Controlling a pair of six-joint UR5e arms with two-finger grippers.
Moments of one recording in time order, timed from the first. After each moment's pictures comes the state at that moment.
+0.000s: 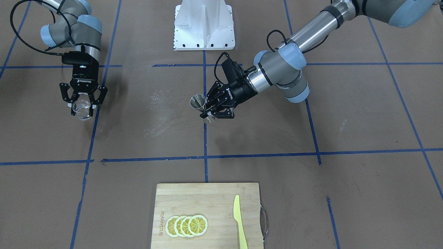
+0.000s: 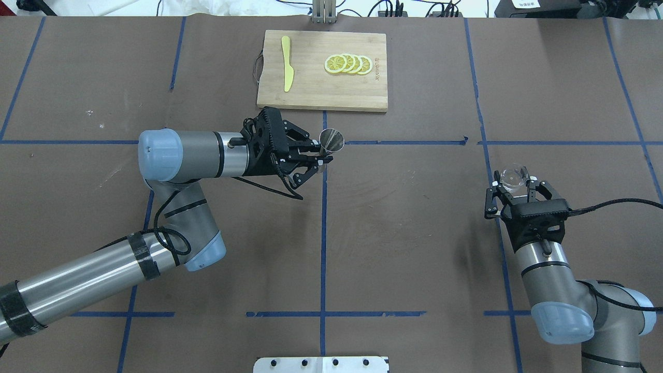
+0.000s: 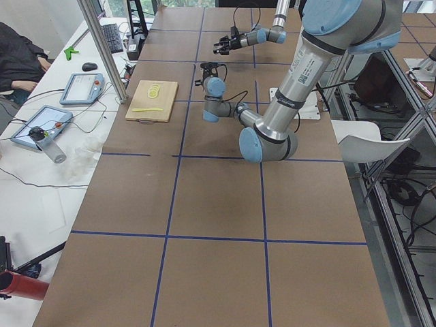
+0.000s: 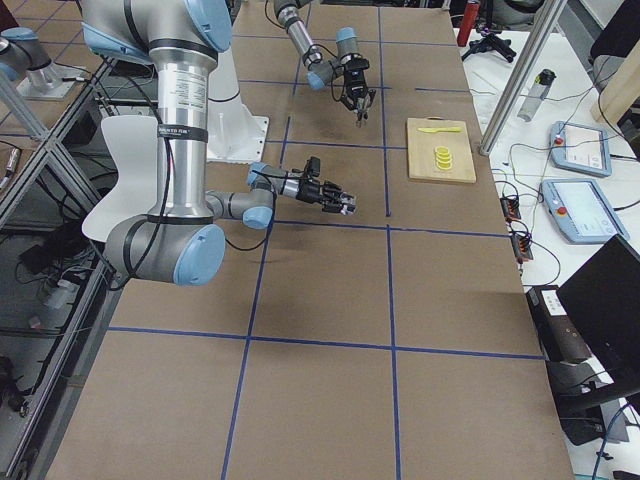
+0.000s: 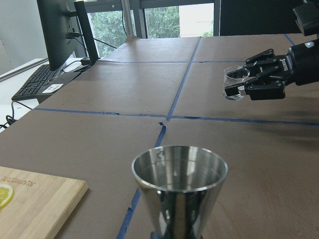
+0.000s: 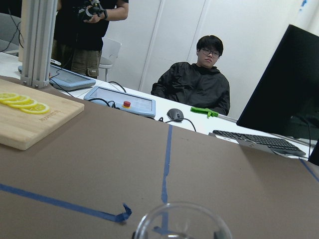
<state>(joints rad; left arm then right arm) -0.57 -2.24 -1.25 -3.04 -1.85 -0.17 0.21 -1.65 1.79 -0.74 0.46 1.02</state>
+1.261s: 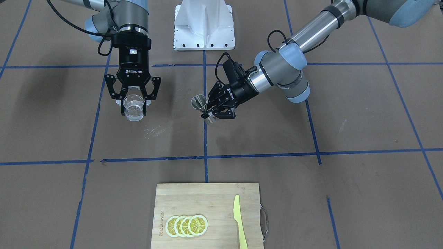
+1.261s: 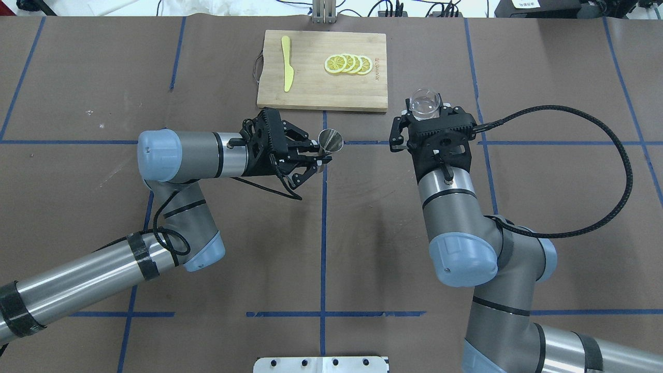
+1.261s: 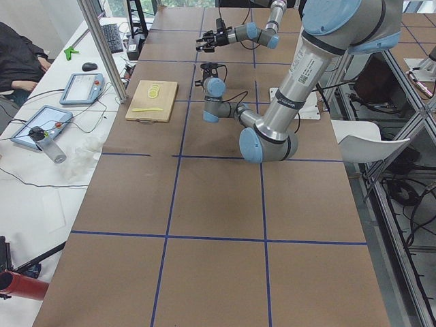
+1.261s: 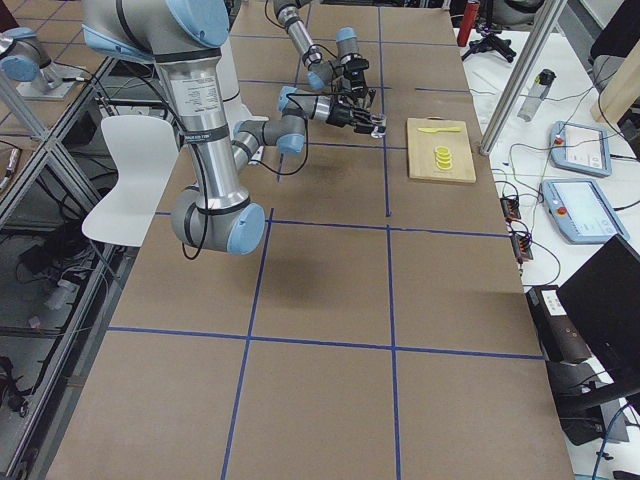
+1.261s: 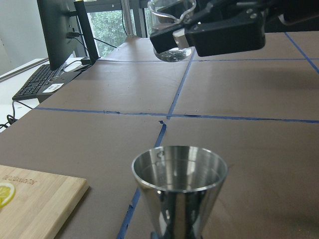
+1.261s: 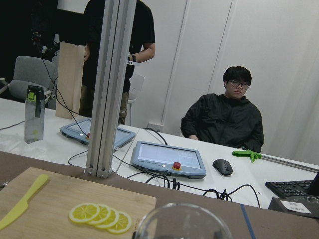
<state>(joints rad) -0.57 -2.24 -1.25 -3.04 -1.85 -0.16 0.35 -1.19 1.85 -1.04 0.57 0.92</state>
